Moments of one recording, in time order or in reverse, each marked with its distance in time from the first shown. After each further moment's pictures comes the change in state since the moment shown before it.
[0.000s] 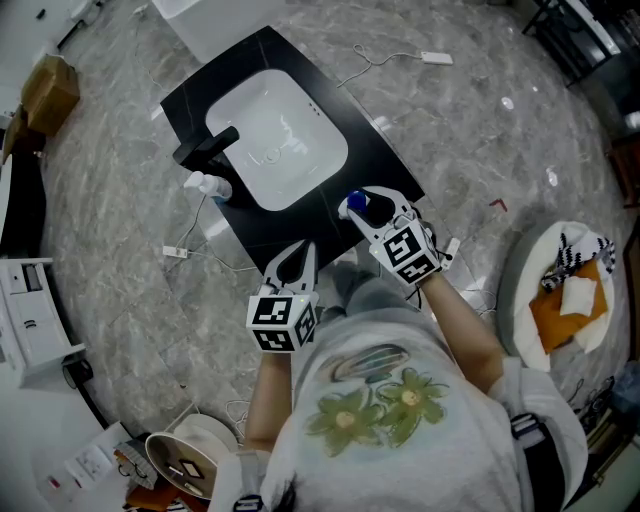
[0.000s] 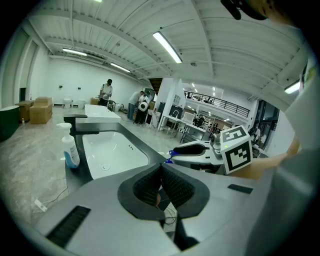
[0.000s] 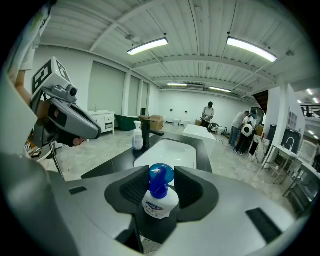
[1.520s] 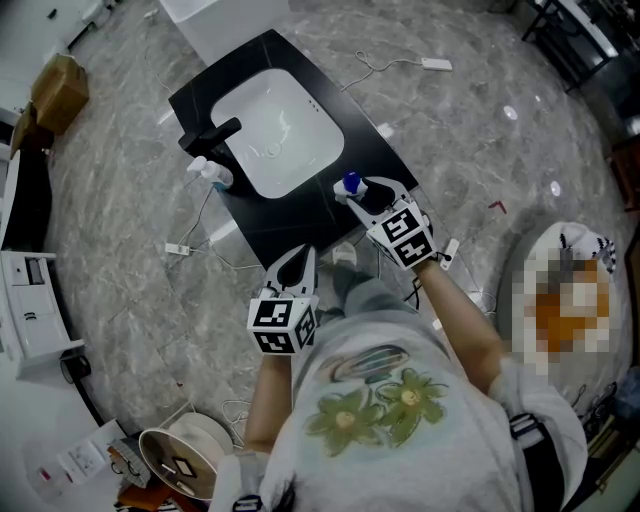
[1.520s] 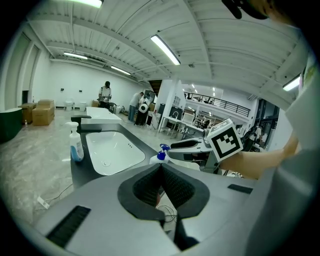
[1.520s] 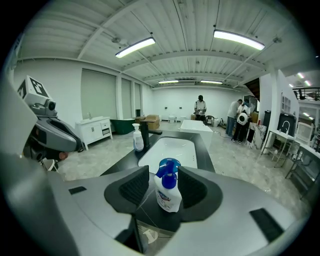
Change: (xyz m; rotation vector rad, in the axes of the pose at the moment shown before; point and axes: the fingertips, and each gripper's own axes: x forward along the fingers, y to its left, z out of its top) left arm -0.047 -0.040 -0.030 0.011 -0.019 0.018; right arm -0.035 0.013 -0.008 0.135 0.014 -0.007
